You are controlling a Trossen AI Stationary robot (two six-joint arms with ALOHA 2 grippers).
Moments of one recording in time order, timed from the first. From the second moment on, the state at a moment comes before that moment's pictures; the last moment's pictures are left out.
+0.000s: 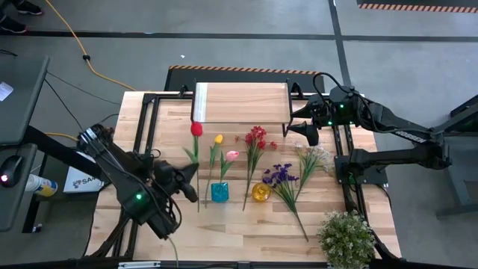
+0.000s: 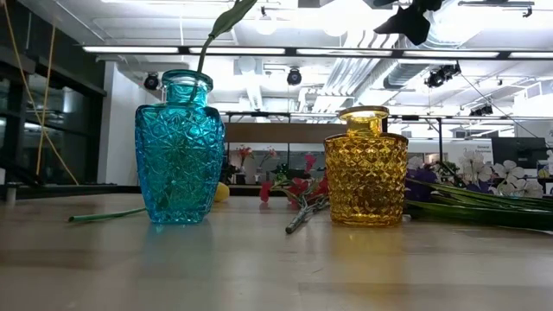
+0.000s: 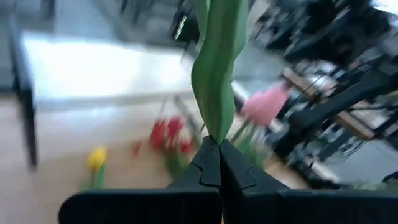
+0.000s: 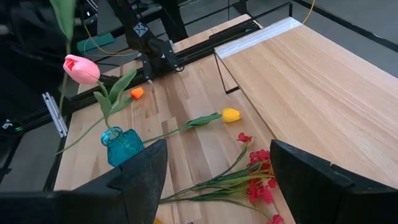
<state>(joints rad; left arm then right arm) -0.80 1.56 1.49 -1.57 -1.36 -2.11 -0.37 0.93 1.04 -0.56 -0.22 0.23</state>
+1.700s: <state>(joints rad) -0.65 1.68 1.49 -1.28 -1.57 -1.71 -0.37 0.93 1.04 -0.56 -0.21 0.24</state>
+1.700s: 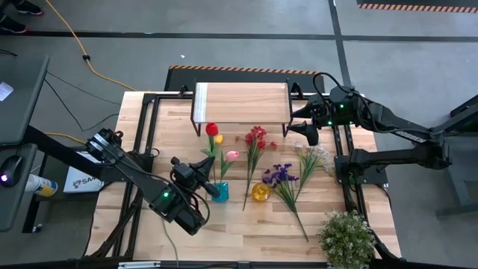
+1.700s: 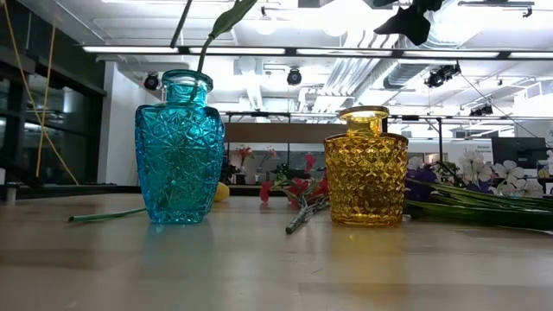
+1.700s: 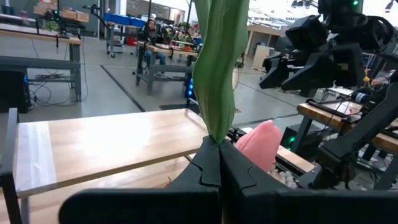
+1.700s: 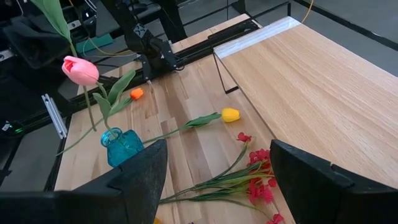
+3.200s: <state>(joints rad) -0.62 1.74 1.40 -1.10 -1.47 -1.63 -0.37 0.93 1.04 -0.56 -0.21 0.20</state>
